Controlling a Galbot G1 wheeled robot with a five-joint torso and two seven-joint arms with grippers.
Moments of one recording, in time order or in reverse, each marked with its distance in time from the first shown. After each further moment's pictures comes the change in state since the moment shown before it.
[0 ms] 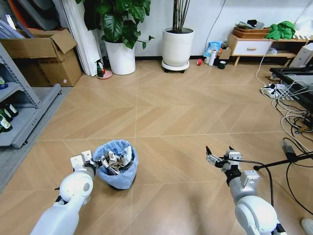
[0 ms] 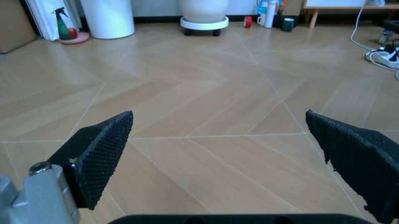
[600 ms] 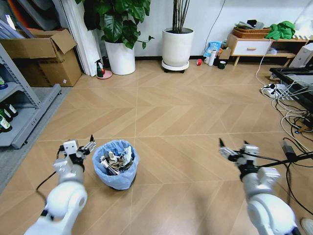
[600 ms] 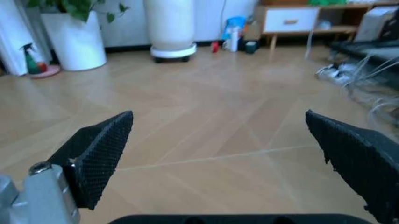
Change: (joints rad) left arm 0.335 -0.095 -0.210 -0.317 0.647 -0.341 0.262; right arm -0.106 0.119 0.272 0.122 0.010 0.003 -0.122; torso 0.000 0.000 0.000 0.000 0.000
